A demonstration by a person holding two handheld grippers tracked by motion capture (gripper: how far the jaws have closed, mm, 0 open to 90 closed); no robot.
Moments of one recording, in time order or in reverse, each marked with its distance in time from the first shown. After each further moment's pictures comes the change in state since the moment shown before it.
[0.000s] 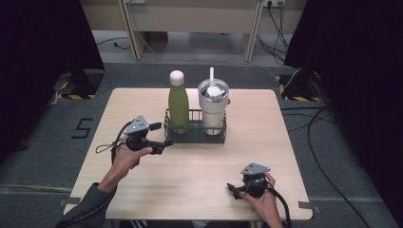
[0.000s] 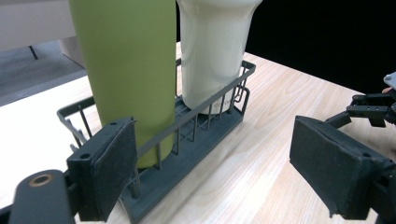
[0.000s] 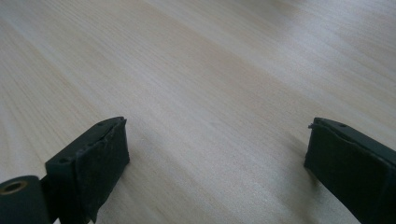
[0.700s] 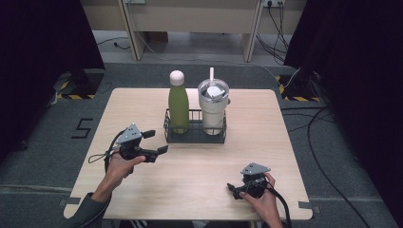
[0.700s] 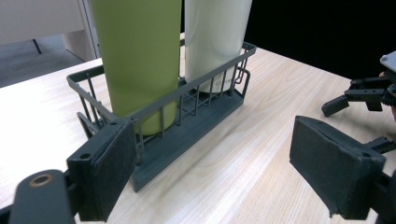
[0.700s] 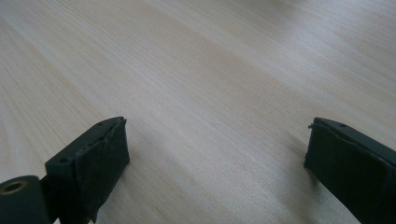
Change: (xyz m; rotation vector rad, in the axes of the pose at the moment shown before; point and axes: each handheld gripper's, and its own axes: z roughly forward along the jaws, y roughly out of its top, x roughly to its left) left arm 0.000 -0.027 -0.017 -0.003 0.011 -0.019; right arm 0.000 0.000 0.000 0.000 0.000 0.000
